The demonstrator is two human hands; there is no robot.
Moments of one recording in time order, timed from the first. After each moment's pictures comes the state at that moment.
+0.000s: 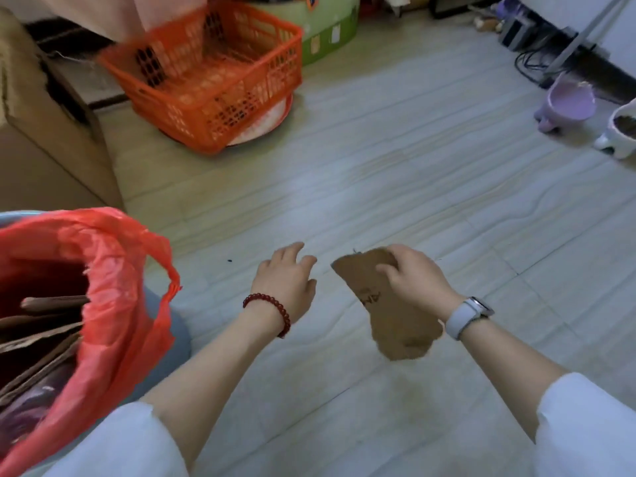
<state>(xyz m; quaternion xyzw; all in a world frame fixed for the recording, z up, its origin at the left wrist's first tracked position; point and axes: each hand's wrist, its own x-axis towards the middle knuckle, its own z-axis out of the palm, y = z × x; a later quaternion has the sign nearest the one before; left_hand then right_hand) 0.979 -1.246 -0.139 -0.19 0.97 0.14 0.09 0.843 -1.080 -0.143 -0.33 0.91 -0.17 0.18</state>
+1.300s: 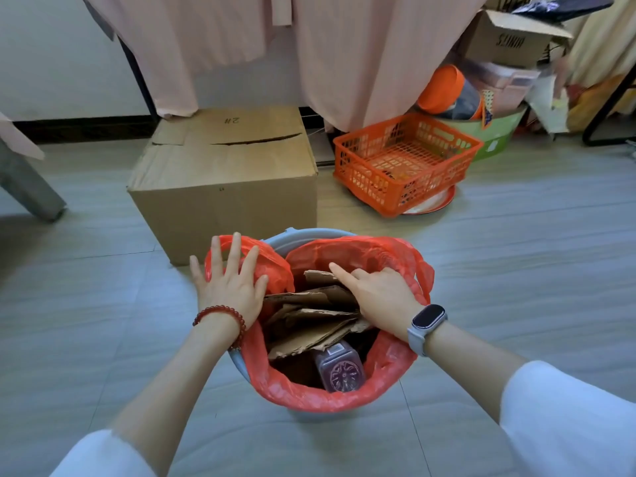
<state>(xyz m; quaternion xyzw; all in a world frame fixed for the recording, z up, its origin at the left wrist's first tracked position) 1.285 -1.475 -0.069 -0.50 0.87 0.00 -0.02 1.087 -1.348 -0.071 -0.69 0.71 0.01 -0.11</state>
